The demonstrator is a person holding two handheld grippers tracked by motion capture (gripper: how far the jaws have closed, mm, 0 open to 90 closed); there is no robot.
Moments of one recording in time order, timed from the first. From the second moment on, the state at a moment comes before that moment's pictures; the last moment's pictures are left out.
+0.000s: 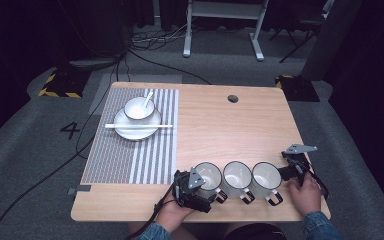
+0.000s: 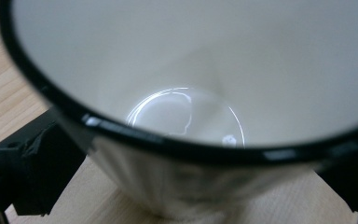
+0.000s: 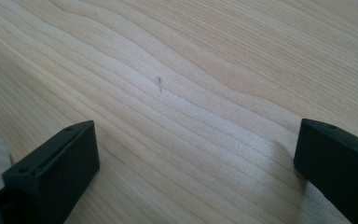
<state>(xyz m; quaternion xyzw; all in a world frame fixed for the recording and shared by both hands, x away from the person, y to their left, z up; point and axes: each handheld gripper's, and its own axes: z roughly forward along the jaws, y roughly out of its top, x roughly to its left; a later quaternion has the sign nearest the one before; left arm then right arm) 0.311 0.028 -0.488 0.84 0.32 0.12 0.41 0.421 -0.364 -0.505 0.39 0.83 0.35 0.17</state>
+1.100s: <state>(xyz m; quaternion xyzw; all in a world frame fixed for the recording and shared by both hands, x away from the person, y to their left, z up) 0.302 0.021 -0.468 0.82 0.31 0.17 0.45 0.420 -0.364 -0.505 0.39 0.83 0.35 0.17</state>
